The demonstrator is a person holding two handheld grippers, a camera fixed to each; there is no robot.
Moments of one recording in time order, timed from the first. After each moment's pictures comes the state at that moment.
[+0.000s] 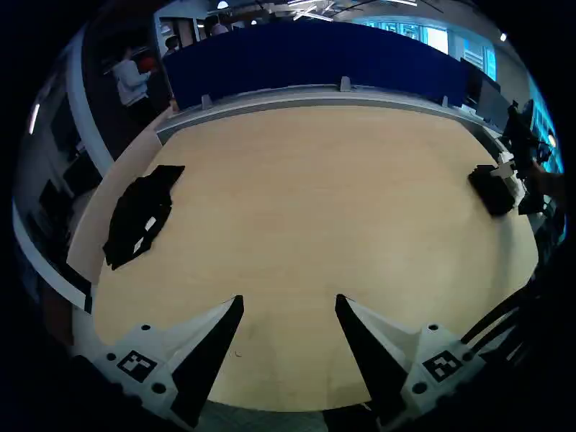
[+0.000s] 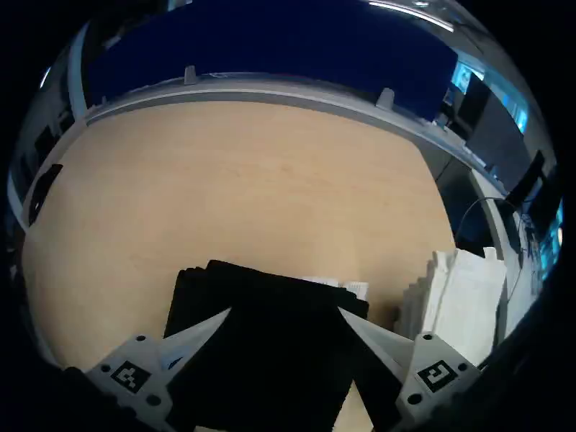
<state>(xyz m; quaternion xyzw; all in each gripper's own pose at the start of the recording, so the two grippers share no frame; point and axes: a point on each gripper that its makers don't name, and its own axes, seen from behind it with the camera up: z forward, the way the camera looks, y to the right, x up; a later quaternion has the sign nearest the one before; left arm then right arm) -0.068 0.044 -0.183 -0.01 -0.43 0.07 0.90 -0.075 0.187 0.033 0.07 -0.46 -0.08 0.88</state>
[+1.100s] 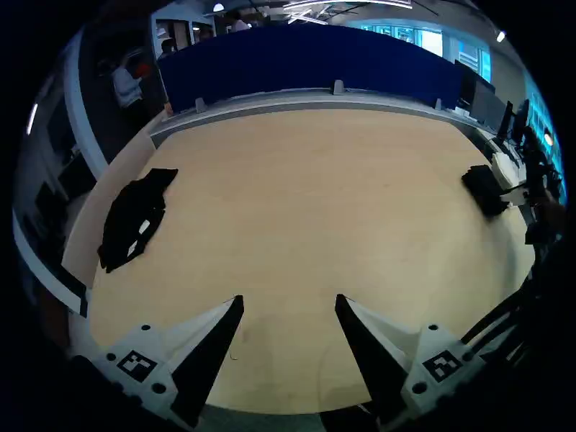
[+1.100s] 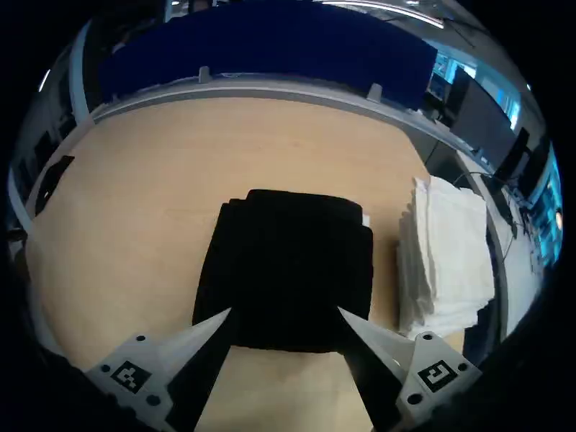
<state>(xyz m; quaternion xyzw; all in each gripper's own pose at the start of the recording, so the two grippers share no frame) -0.069 0.050 -0.182 -0.03 -0.42 0.06 0.91 -0.073 0.171 -0.073 0.06 -0.46 -0.07 0.88</state>
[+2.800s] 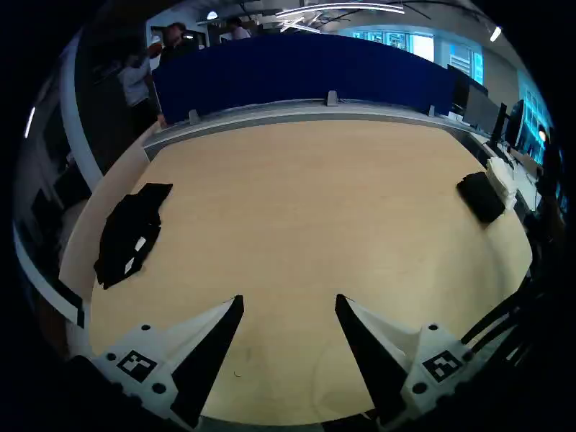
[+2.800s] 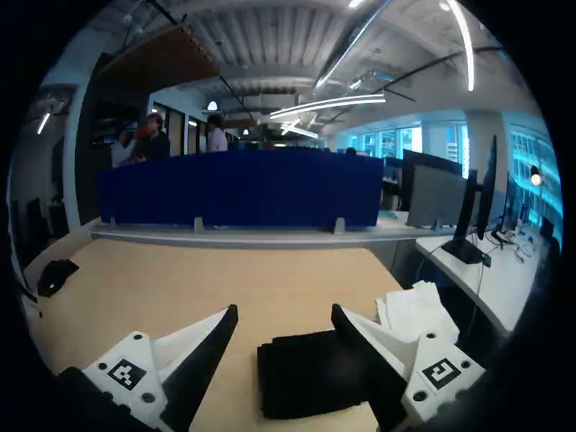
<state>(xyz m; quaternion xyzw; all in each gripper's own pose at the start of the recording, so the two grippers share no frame) -0.061 0.054 -0.158 -0.05 -0.40 0.06 0.91 0.107 0.109 -0.040 -0.01 -0.14 -0.01 0.99</state>
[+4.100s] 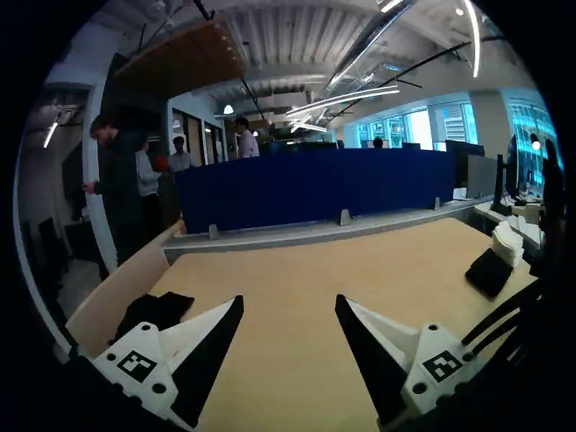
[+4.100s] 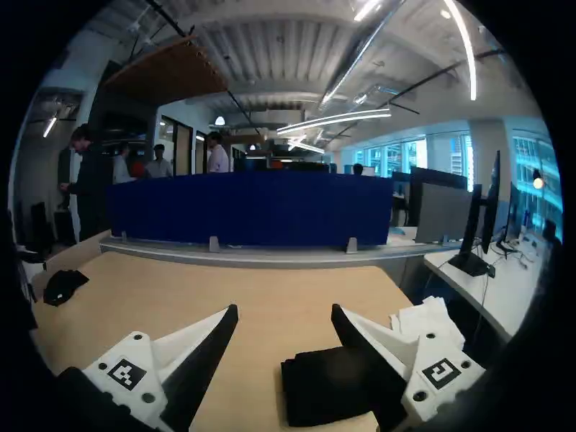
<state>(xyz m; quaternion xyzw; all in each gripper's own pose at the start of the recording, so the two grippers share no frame) 0.063 0.046 -0.076 -0.04 -0.13 0.06 0.99 0.135 0.066 -0.043 0.01 -0.11 -0.01 0.99</state>
